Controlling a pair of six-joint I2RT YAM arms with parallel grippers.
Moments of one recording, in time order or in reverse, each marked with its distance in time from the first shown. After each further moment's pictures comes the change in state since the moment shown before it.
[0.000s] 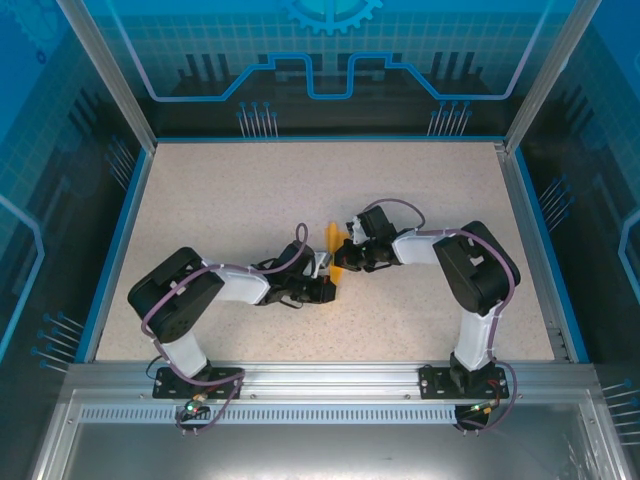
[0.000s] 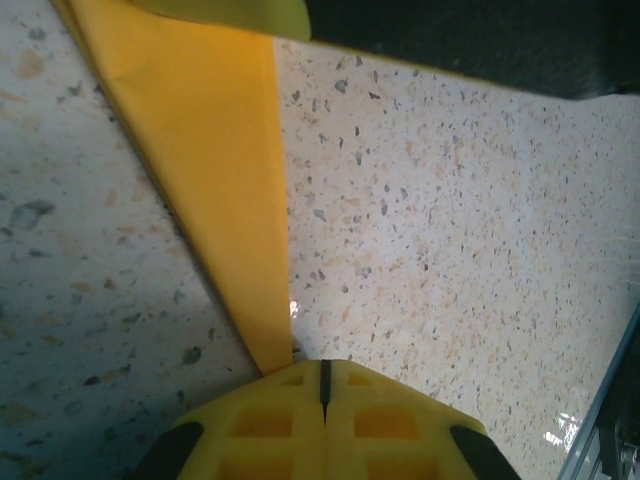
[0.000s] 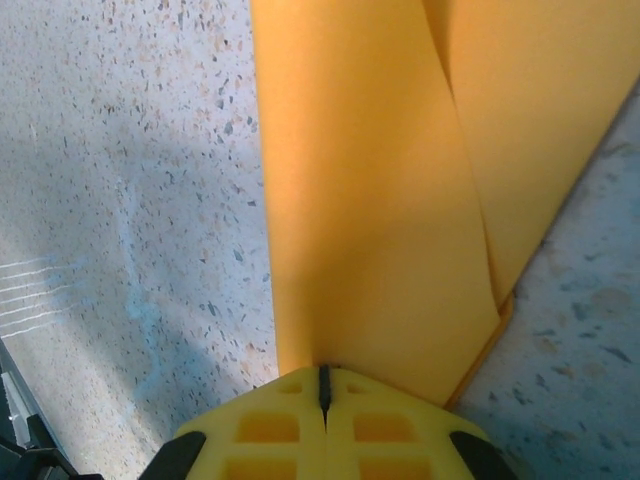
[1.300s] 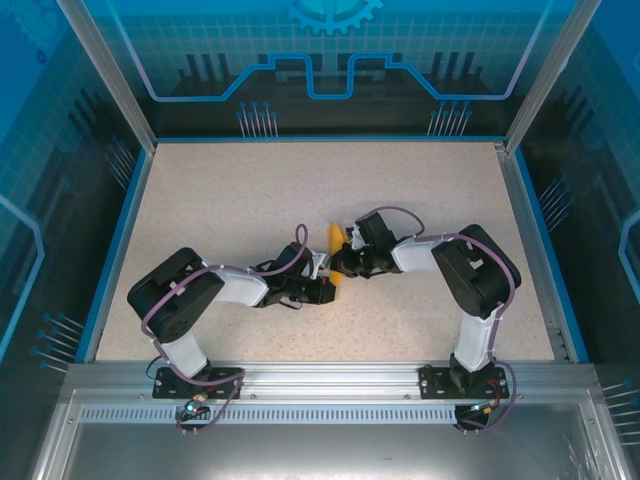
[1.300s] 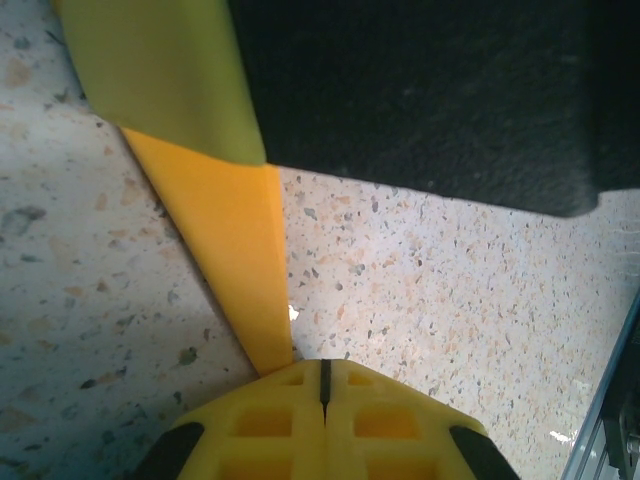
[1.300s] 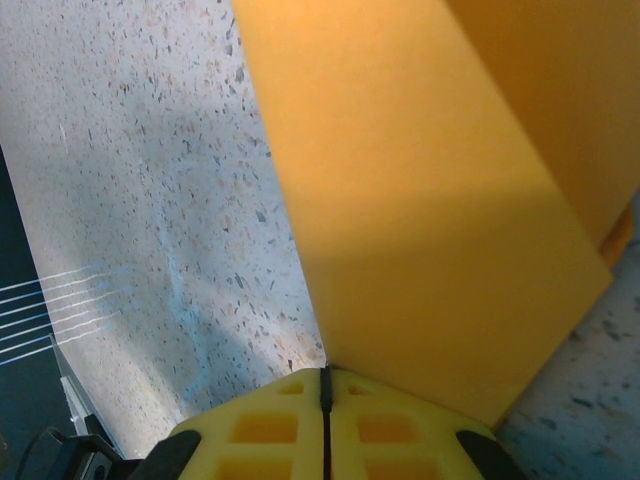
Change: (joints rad) left arm 0.006 -0.001 -0.024 0.042 0.004 0.027; right arm 0.034 -0.015 -0.065 0.111 -0.030 0.158
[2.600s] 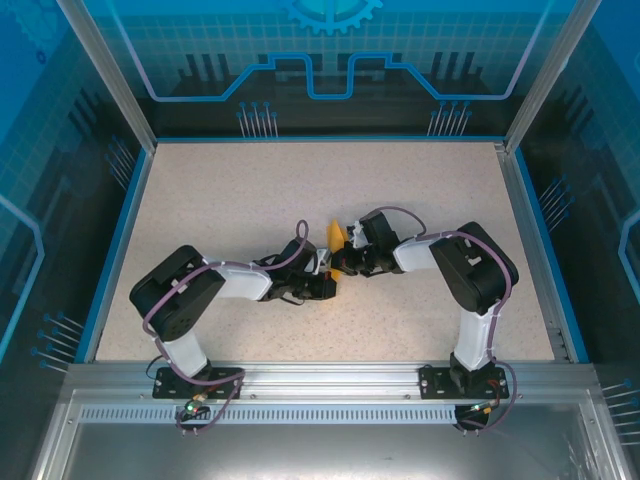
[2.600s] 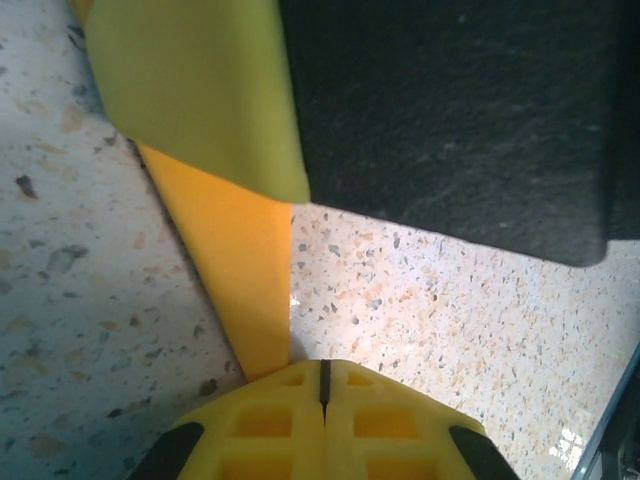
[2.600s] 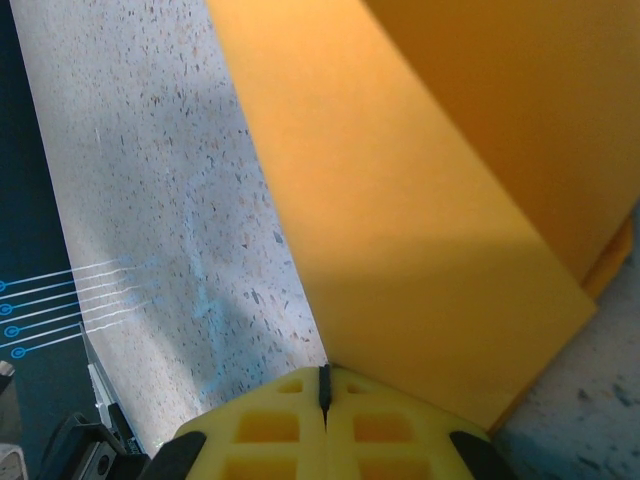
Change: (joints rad) left arm 0.005 0.012 0.076 -0.099 -0.027 -0.037; right arm -0.029 0.029 -0.022 0.100 -0.071 -0.004
